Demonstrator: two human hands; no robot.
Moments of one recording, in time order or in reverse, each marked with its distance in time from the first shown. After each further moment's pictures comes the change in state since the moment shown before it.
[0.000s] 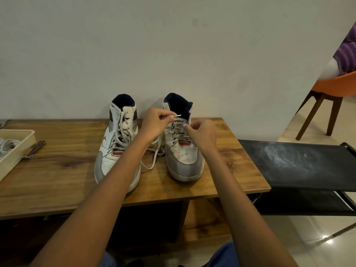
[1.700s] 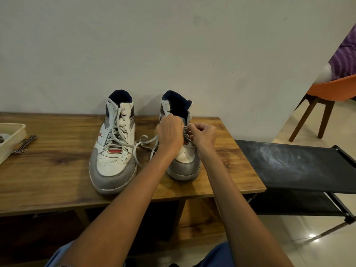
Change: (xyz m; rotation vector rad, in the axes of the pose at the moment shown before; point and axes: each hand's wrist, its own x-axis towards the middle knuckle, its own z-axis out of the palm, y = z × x) left_hand -0.007 -0.003 0.063 0.606 0.197 0.005; right_hand 0.000 0.017 0.012 0.458 0.082 0.236
